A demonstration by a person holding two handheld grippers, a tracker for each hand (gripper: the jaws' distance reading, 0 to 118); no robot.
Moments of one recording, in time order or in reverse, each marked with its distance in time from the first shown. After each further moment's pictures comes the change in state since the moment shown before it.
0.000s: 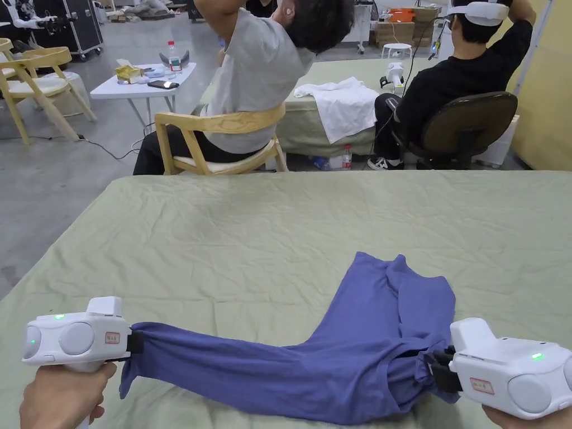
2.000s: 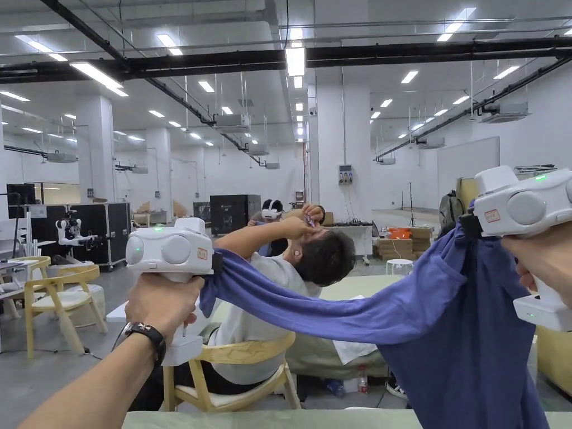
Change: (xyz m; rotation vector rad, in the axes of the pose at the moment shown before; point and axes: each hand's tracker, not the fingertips) left arm 0.164 0.452 0.181 0.660 -0.070 -0.131; right arm 0.141 0.499 0.215 0.600 -0.424 0.034
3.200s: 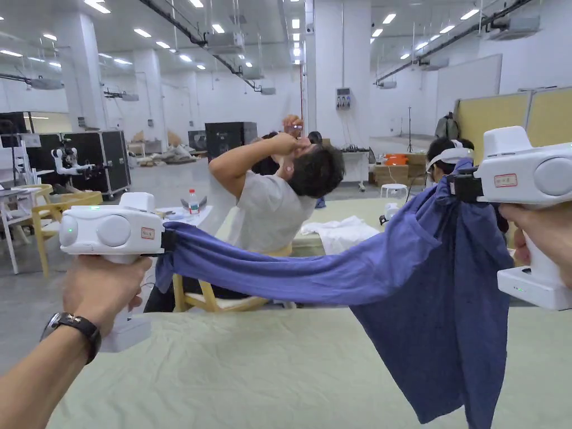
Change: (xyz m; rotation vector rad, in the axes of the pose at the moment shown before) left arm -0.042 -0.106 0.143 -0.070 0.038 -0.001; right arm -0.012 -0.081 0.131 0.038 0.202 -0.136
